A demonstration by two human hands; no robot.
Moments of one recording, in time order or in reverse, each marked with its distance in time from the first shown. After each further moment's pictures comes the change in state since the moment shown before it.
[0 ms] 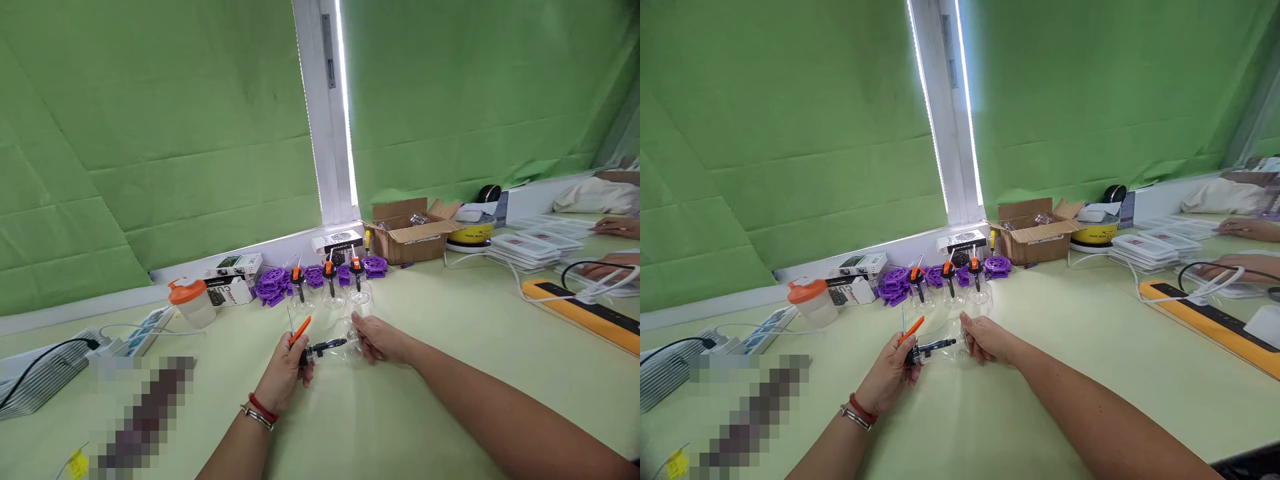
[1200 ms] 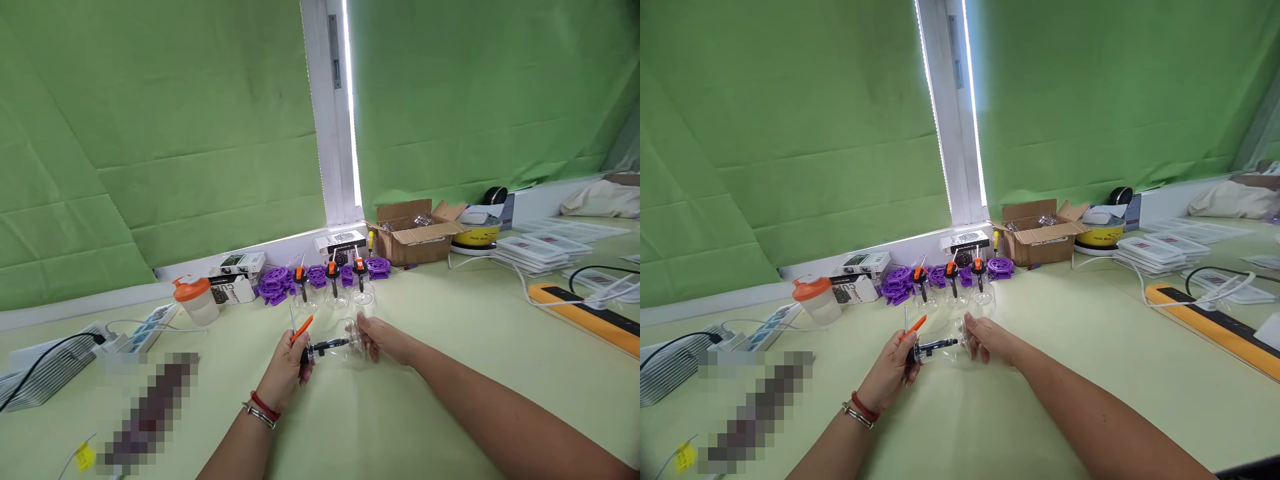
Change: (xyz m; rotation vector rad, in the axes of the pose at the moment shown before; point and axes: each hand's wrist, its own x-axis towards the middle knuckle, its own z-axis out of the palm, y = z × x) left_hand -0.001 0.003 -0.002 0.076 0.038 0.003; right_hand -0.007 -0.006 -0.001 0.096 -0.027 -0.069
